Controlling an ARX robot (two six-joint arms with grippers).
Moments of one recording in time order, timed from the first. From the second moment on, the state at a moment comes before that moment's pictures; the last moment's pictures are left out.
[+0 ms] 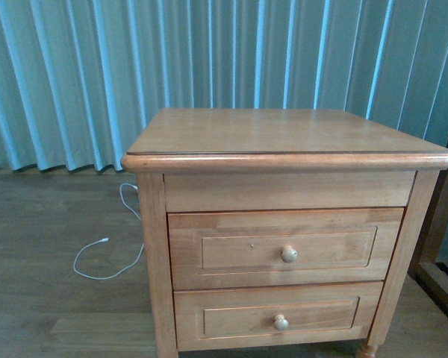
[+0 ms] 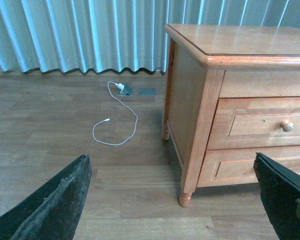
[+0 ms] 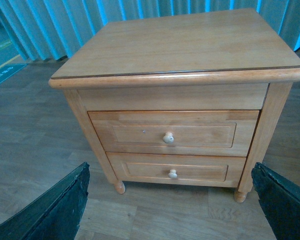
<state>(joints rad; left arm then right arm) 0.00 0.00 0.01 0.00 0.00 0.00 0.29 0.68 0.47 0.05 0.01 0.13</state>
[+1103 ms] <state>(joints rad) 0.00 0.00 0.01 0.00 0.00 0.00 0.00 0.26 0.05 0.21 0.00 0.00</state>
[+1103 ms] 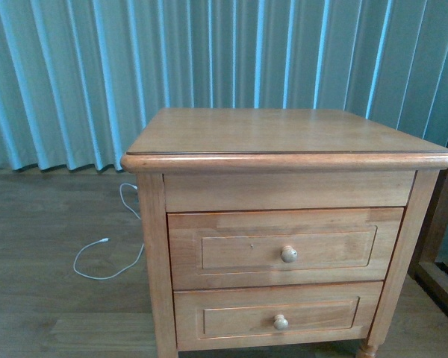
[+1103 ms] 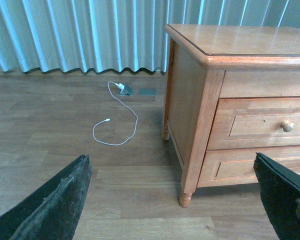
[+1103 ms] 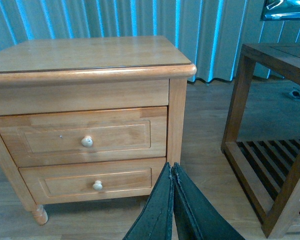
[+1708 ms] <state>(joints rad) 0.00 0.00 0.01 0.00 0.00 0.00 0.00 0.00 0.01 0.00 0.00 0.00</state>
